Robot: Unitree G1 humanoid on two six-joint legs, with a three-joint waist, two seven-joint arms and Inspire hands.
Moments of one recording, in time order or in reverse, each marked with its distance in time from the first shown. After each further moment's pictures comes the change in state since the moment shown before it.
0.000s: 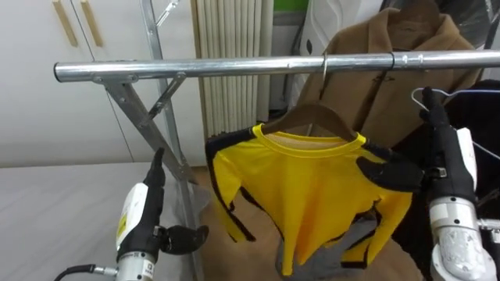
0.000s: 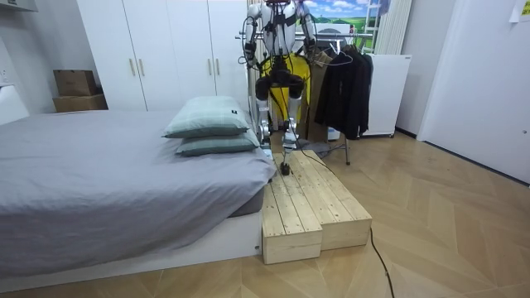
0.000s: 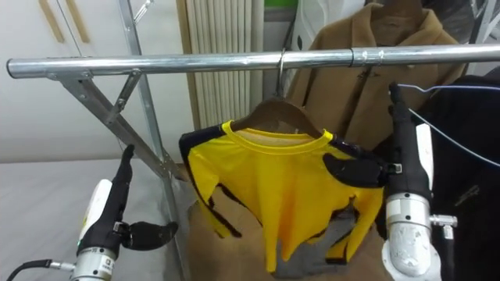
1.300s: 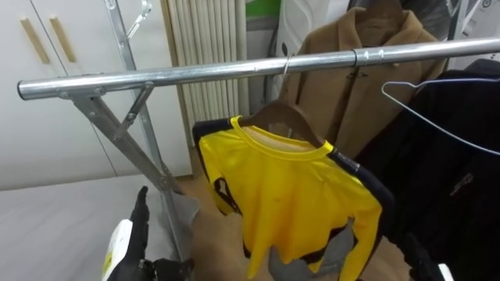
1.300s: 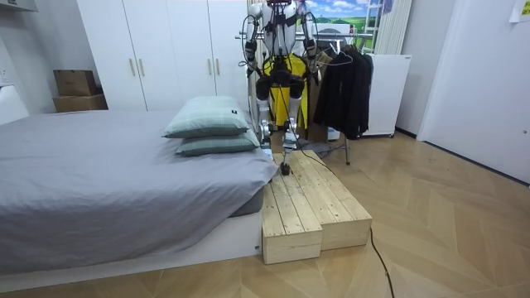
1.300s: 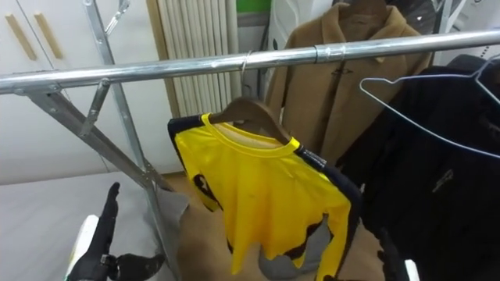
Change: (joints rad) left arm 0.059 -0.006 0.036 0.170 -0.055 -0.026 -0.004; right arm 0.218 0.095 -0.019 0.342 0.180 -0.002 0.156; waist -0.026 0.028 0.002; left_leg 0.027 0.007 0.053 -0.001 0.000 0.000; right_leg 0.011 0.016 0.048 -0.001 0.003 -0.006
